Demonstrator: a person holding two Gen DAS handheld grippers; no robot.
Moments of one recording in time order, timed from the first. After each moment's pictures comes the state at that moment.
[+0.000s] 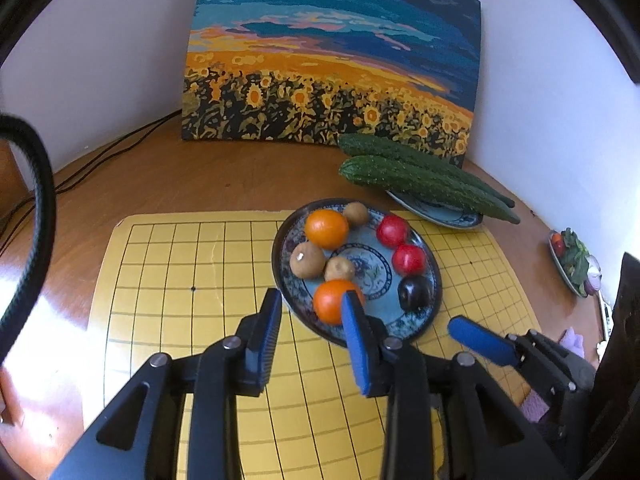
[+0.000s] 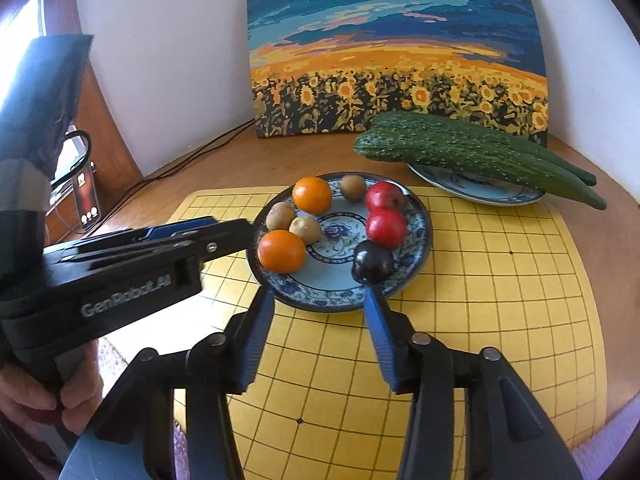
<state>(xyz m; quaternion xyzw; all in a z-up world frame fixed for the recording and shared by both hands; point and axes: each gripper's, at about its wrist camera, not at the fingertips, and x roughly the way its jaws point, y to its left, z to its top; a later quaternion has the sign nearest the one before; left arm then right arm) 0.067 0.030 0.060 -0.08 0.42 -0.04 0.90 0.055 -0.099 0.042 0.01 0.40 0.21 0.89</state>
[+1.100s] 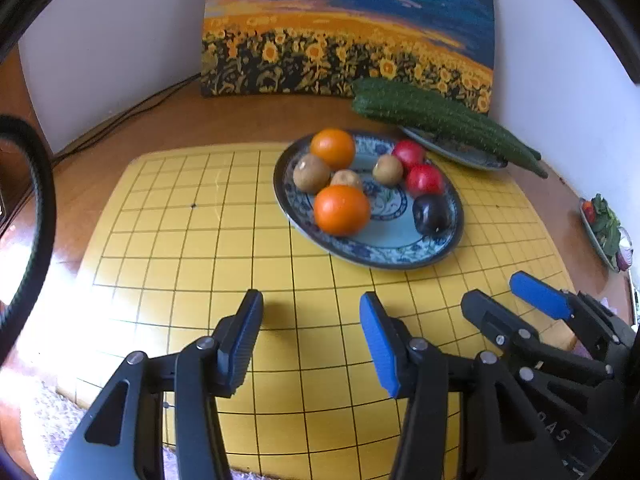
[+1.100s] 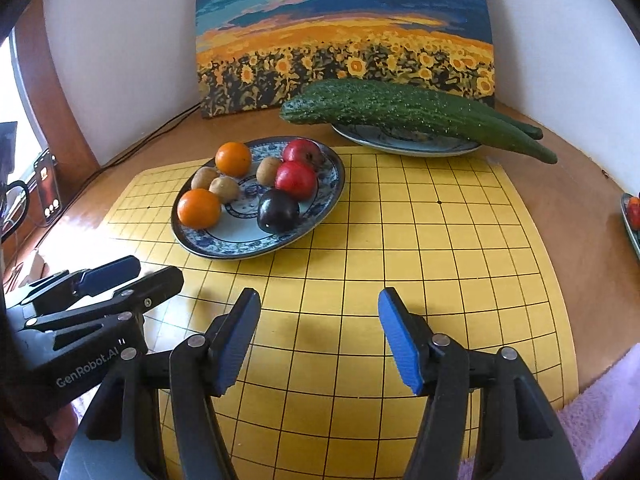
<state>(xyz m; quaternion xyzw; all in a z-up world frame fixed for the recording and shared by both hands) 0.038 0.003 0.021 -0.05 0.45 0.02 0.89 0.052 -0.139 0.017 0.00 0.43 0.14 0.89</state>
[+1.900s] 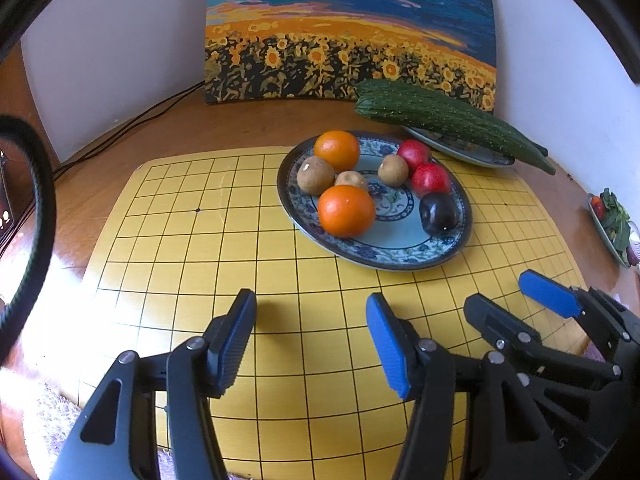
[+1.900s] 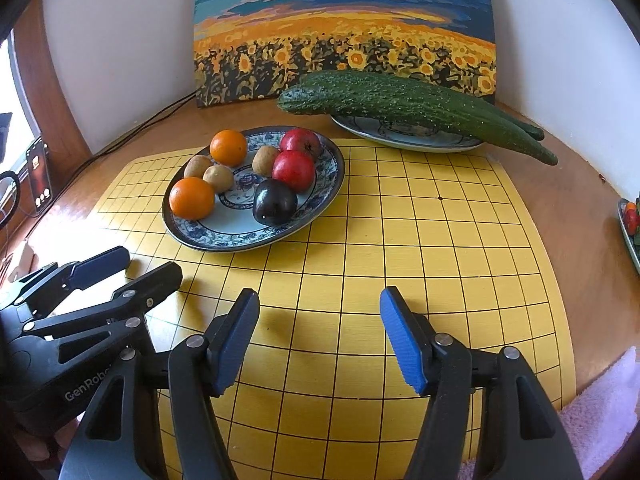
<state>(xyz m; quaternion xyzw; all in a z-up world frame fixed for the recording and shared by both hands) 0.037 -0.001 0.018 -0.03 0.44 0.03 0.90 0.053 -0.133 0.014 -0.02 0.43 0.13 0.89</state>
